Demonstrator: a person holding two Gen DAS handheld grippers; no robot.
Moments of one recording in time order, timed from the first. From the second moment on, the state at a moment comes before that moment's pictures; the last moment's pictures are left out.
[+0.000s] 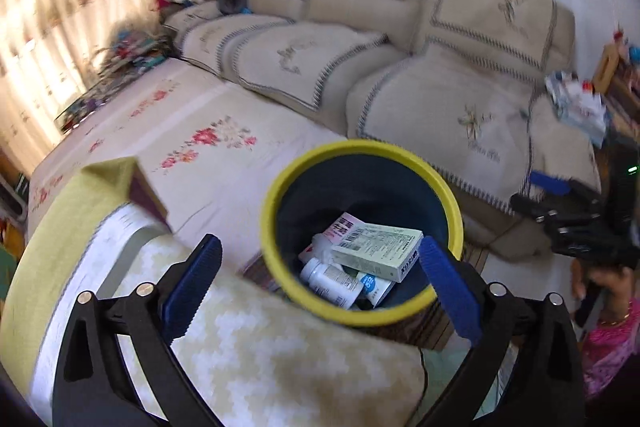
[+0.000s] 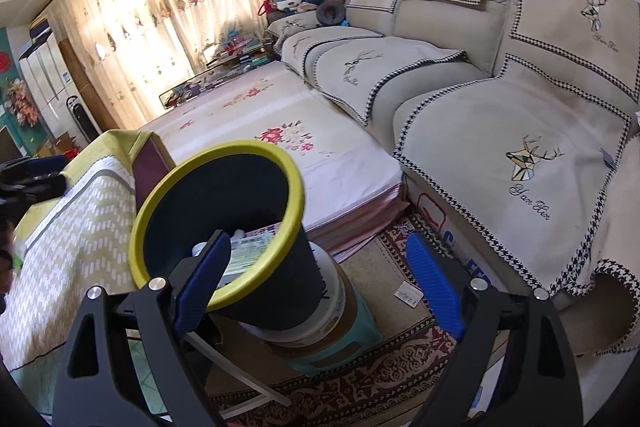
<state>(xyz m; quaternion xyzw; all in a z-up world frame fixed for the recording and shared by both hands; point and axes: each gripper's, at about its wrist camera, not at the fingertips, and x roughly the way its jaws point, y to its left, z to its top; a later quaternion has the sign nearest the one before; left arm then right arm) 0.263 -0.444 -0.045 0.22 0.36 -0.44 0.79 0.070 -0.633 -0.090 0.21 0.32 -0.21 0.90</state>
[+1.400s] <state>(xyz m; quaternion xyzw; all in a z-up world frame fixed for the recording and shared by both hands) 0.132 0.071 -0.069 -0.08 0.34 -0.08 0.93 0.316 -0.153 -0.032 -0.01 0.39 0.23 0.89</state>
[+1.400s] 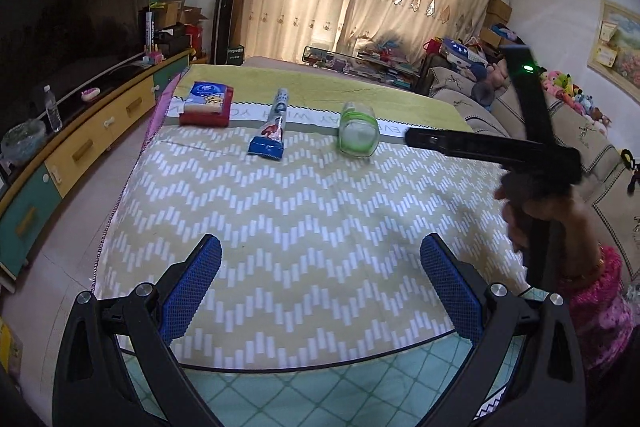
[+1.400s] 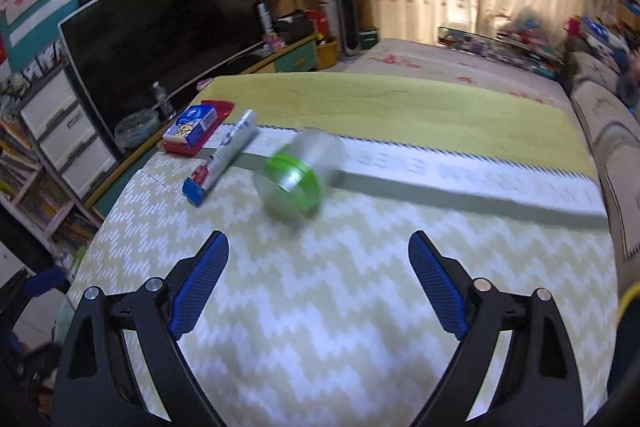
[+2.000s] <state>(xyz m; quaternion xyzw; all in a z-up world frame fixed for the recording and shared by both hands) 0.130 0.101 -0.083 -0.12 0.34 -0.11 0.92 0.372 -0.082 -0.066 -0.02 0.45 0.15 0.88</state>
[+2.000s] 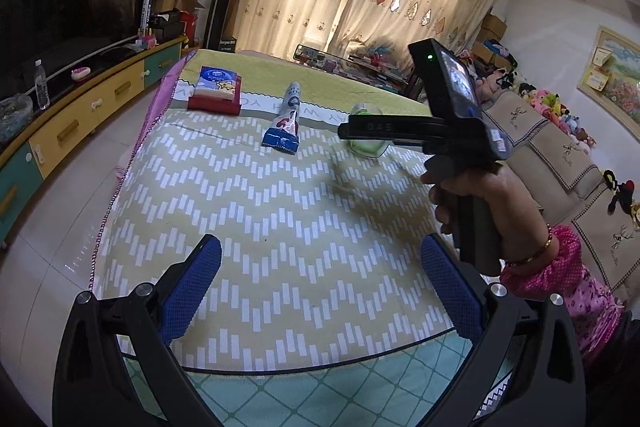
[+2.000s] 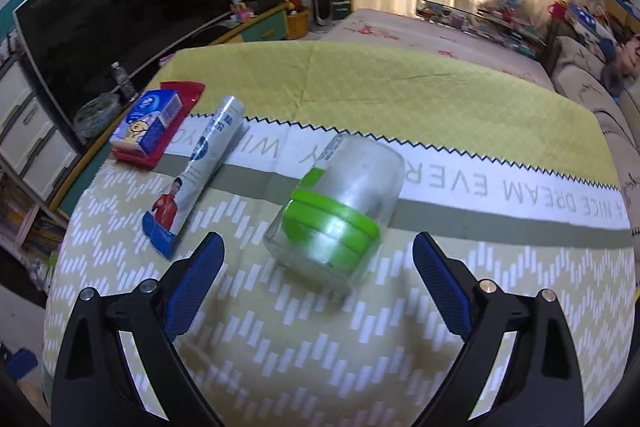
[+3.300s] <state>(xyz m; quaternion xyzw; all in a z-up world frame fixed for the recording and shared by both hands) 0.135 0.015 -0.071 -0.07 0.36 -0.16 0.92 0.232 -0.268 -0.020 0.11 0.38 0.16 0.91</state>
